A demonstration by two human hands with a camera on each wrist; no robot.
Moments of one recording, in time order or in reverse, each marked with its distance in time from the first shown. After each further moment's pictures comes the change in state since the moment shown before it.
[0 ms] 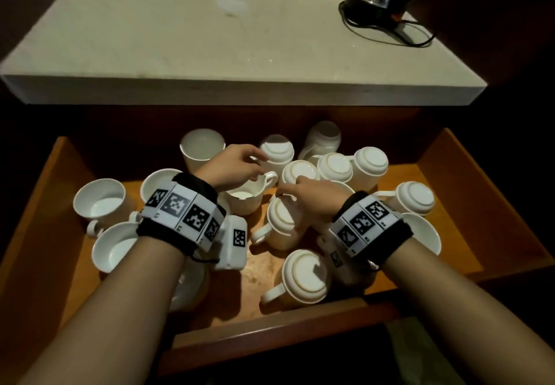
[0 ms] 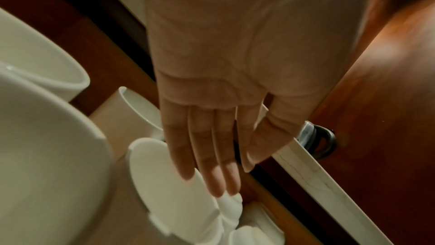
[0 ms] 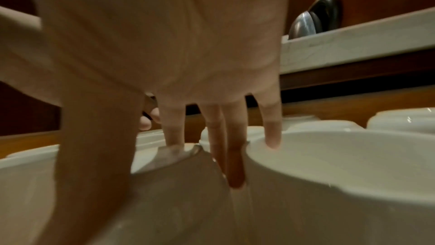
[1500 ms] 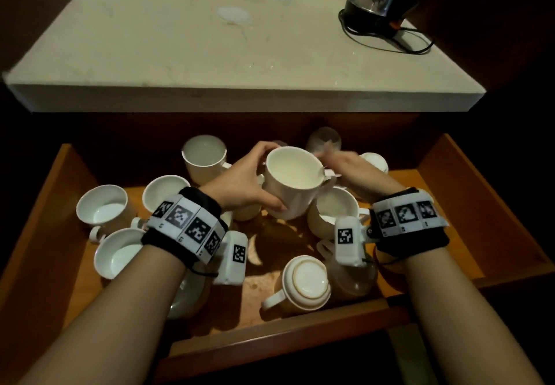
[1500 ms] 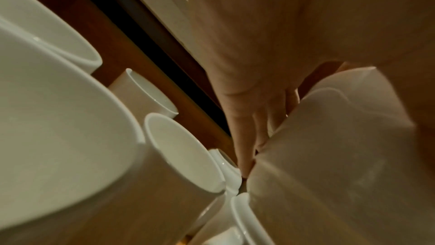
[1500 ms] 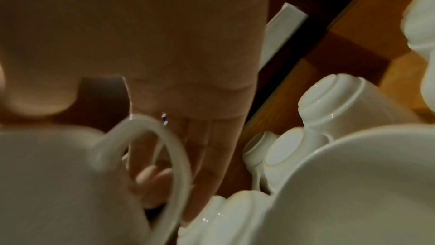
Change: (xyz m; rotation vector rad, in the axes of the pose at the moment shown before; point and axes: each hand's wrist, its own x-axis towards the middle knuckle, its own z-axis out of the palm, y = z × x) left_hand -0.009 -0.005 0.012 -0.103 -0.070 0.291; right_hand -0.016 0.050 -0.020 1.119 0.337 -0.148
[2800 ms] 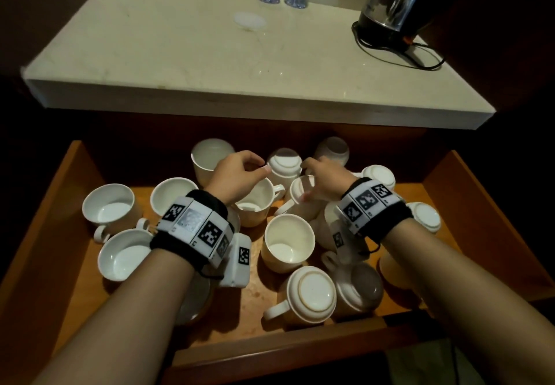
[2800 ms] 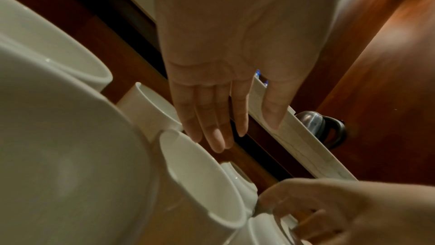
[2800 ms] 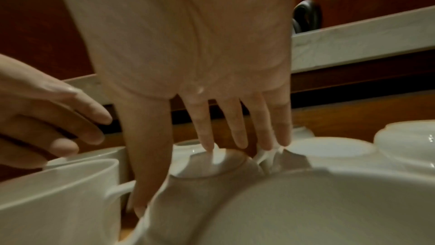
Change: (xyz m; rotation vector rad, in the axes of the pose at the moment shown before) left_hand 0.017 -0.024 -0.013 0.104 0.393 -0.184; right_hand 0.054 0.000 0.027 -1.034 -0.039 0.199
